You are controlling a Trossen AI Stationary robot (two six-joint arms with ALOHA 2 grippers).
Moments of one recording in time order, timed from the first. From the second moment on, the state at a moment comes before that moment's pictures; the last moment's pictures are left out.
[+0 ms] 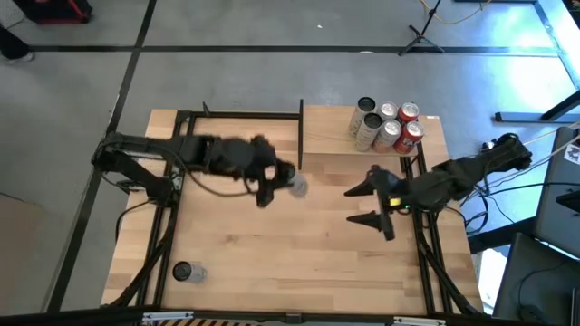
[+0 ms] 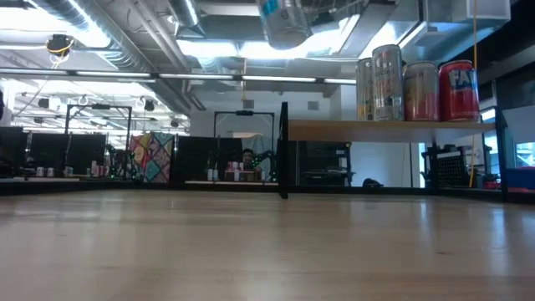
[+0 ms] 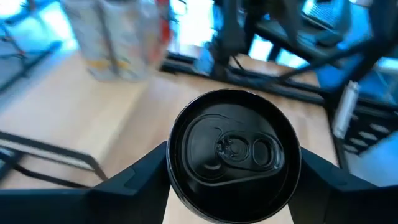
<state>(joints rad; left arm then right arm) -0.10 1.45 1.56 -0.63 -0.24 -0.28 0.47 1.06 1.19 -0.48 0.30 0.47</state>
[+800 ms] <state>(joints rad) 0.39 2.01 2.21 -0.69 0.16 0.02 0.46 1.04 1.19 -0.76 0.40 0.62</state>
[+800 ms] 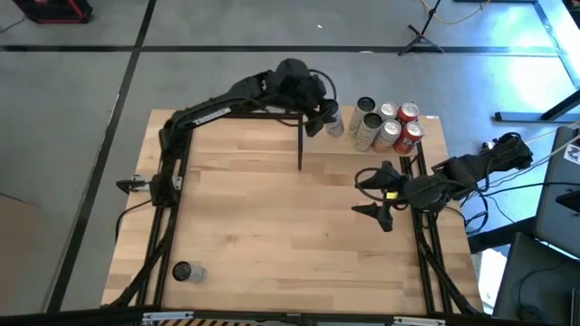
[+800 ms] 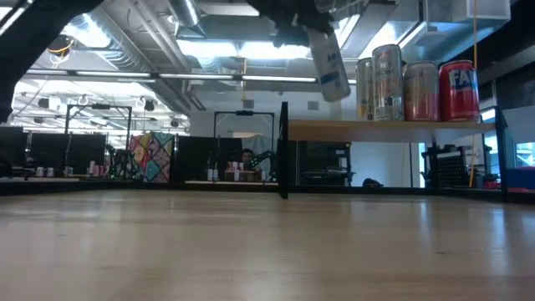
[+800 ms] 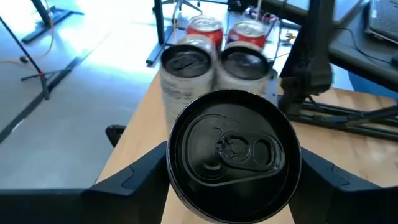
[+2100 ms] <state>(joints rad) 0.40 2.08 2.18 -0.64 0.13 0.06 0.46 1.05 1.19 -0.80 0.40 0.67</state>
